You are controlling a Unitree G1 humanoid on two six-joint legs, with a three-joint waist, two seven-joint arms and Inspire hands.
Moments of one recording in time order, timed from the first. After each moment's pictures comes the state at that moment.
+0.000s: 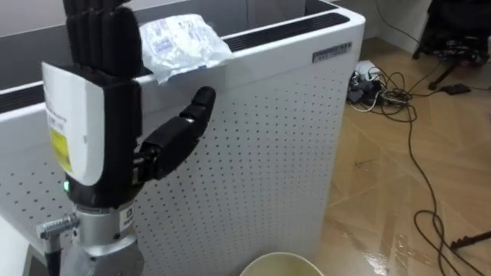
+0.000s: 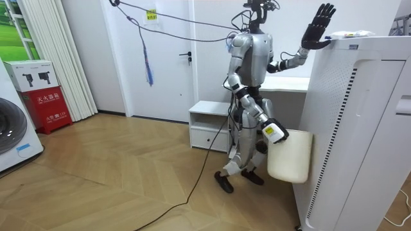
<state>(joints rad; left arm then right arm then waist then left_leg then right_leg) -0.18 0.34 -0.08 -0.22 0.88 -0.46 0.76 0.09 -0.30 0.27 0.70 0.23 -0.15 0.01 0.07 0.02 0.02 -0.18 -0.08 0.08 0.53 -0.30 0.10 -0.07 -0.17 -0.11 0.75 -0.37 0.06</state>
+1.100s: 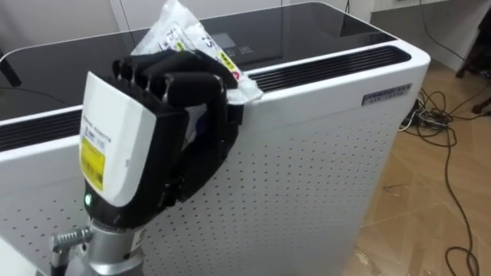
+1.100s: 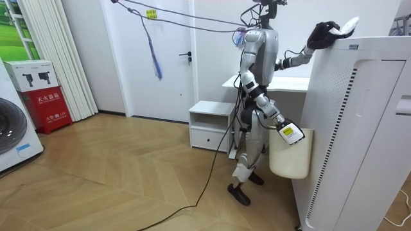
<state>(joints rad) -0.09 0.40 -0.15 -0.29 0.91 -0.44 0.70 0.08 -0.32 0.27 0.70 0.10 -0.09 0.09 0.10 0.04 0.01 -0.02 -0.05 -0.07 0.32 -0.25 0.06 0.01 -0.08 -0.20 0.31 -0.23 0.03</state>
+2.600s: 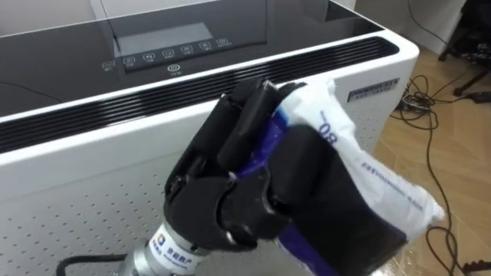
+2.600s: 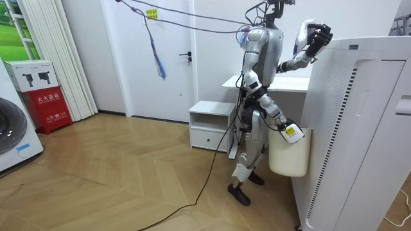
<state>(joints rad) -0.07 0.30 -0.44 -0.45 -1.11 -0.11 -0.54 -0.01 -0.30 0.42 0.72 0.11 -0.05 0.15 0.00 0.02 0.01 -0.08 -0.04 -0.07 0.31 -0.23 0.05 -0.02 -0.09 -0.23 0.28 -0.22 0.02</state>
